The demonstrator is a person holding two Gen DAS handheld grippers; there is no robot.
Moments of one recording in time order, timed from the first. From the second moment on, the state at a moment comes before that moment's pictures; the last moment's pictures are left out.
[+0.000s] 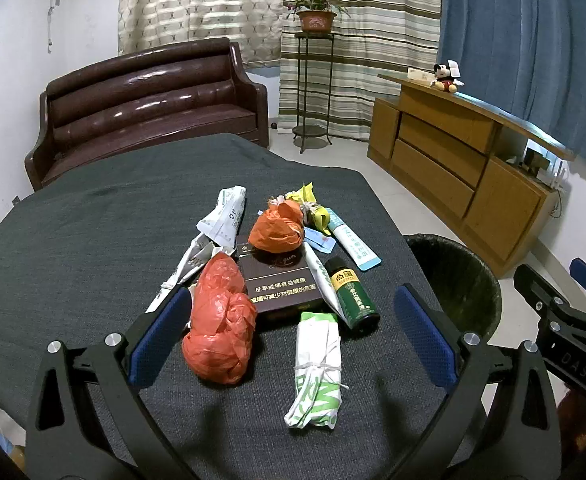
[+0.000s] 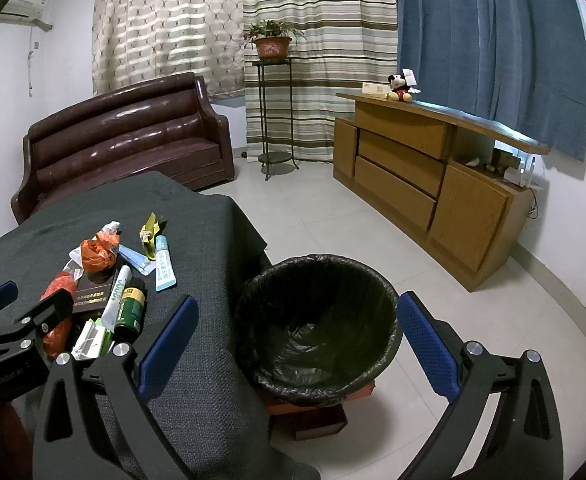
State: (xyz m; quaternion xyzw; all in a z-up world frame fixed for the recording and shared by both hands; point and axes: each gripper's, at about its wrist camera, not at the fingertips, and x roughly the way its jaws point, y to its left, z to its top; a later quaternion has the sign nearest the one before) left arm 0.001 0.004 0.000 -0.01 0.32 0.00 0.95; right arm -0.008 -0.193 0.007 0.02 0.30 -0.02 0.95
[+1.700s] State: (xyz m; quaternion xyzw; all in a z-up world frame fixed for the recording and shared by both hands) left arm 0.000 -0.001 0.000 -0.01 0.32 0.01 0.95; right arm -0.008 -0.189 0.005 0.02 0.30 -0.02 0.95
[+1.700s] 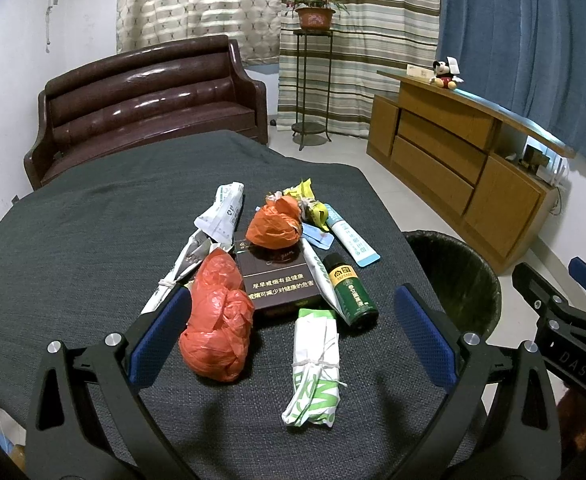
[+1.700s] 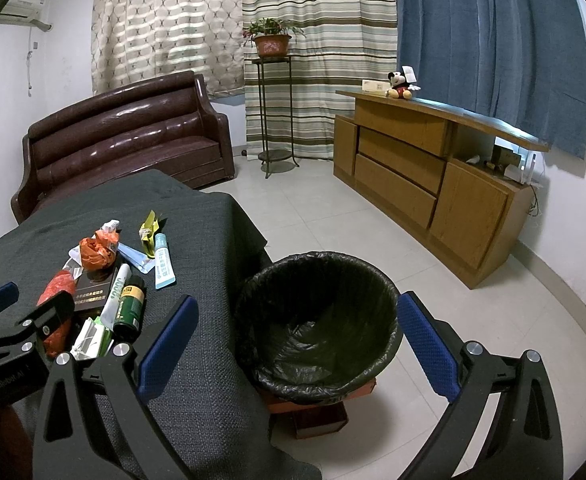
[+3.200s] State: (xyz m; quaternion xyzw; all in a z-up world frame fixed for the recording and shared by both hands) left arm 0.053 0.019 -0.019 0.00 0.36 0.01 0.93; right arm 0.020 -0.169 -0.022 0.04 0.33 0.00 0.94
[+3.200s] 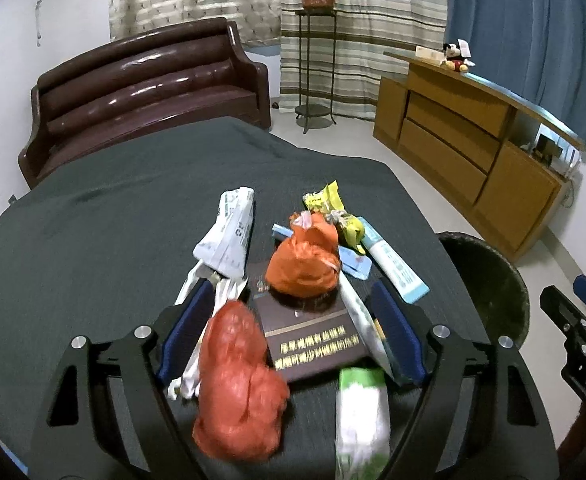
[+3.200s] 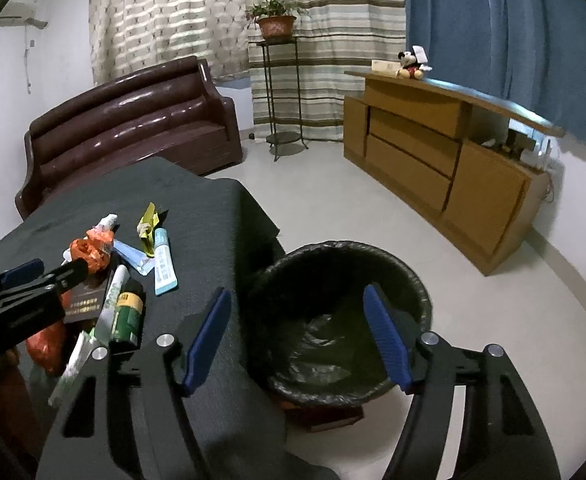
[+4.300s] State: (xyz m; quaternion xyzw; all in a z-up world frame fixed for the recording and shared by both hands) left arm 0.062 0.044 -0.008 -0.01 0.39 0.00 0.92; right arm 0.071 -0.145 -0.021 0.05 0.36 0.06 0.93
